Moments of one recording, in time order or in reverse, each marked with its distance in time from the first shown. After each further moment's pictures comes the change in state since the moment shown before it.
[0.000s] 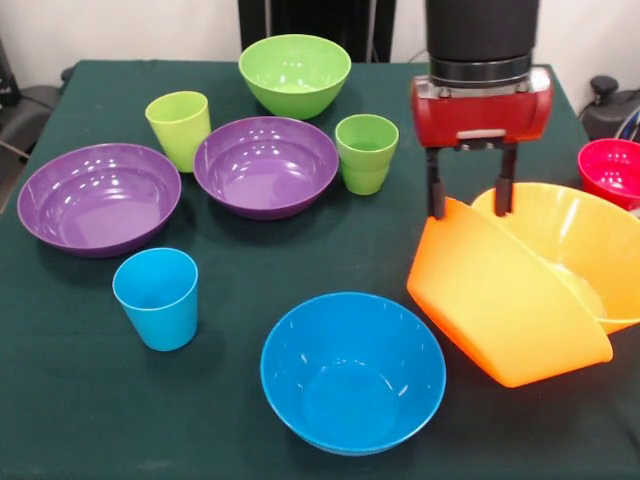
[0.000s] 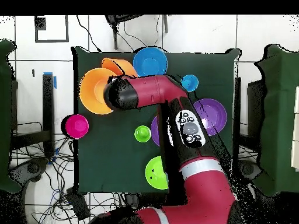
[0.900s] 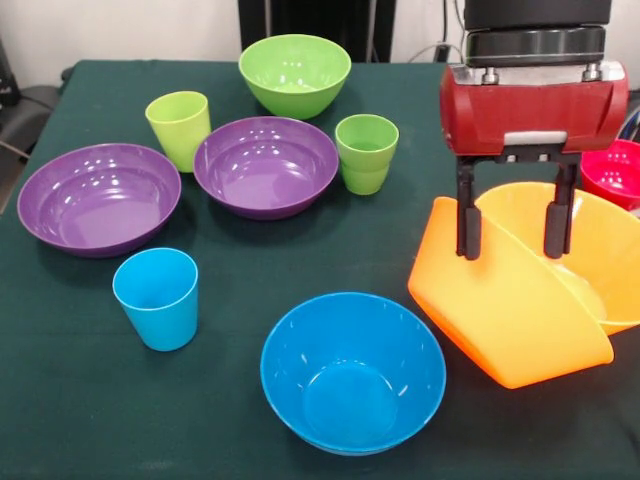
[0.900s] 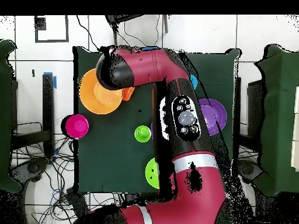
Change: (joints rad) arm 0.031 0.016 -0.019 -0.189 -0.025 0.006 0.000
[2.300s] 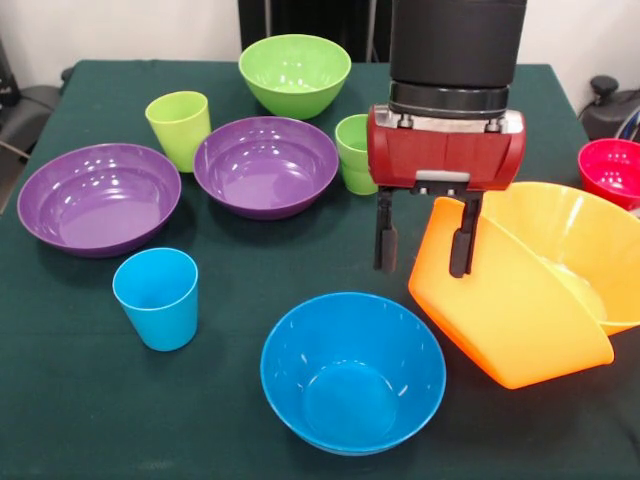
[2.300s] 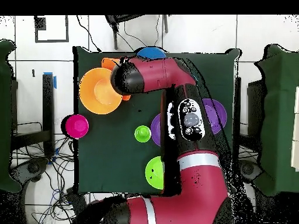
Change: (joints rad) arm 0.001 0.044 -0.079 0.015 -0.021 0.000 0.000
